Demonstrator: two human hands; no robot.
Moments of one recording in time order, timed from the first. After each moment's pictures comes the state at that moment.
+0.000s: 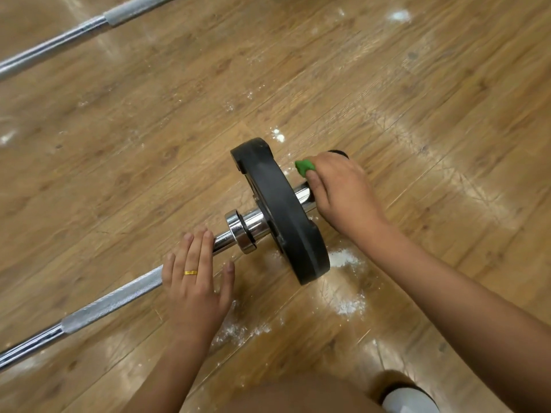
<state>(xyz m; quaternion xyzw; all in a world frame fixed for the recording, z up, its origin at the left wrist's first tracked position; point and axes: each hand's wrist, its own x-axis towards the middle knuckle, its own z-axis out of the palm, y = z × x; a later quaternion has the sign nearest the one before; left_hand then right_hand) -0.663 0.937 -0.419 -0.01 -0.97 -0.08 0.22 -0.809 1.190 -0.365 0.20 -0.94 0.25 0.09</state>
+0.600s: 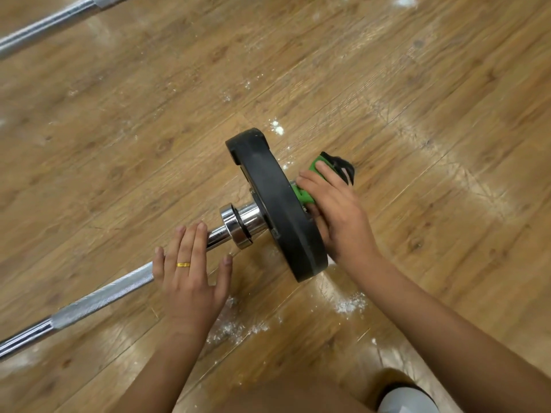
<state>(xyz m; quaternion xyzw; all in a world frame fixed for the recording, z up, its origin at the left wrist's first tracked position) -0.673 0.936 -0.423 0.01 -0.97 -0.06 0.24 -0.768 1.188 -0.396 0.23 -0.90 0.35 0.13</state>
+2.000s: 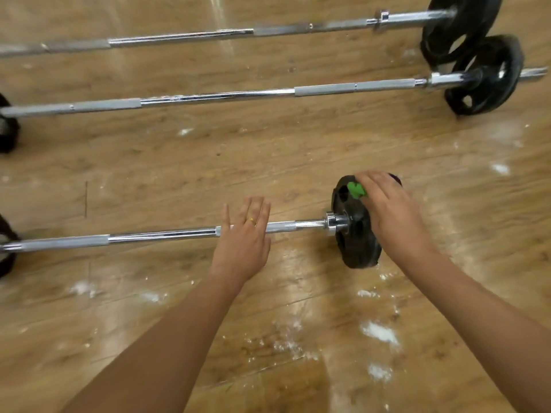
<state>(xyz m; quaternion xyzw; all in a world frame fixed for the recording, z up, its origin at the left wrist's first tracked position) -0.743 0.785 -0.237 0.08 -0.99 0.00 -0.09 -0.895 1.034 -0.185 0.36 -0.92 0.16 0.05</state>
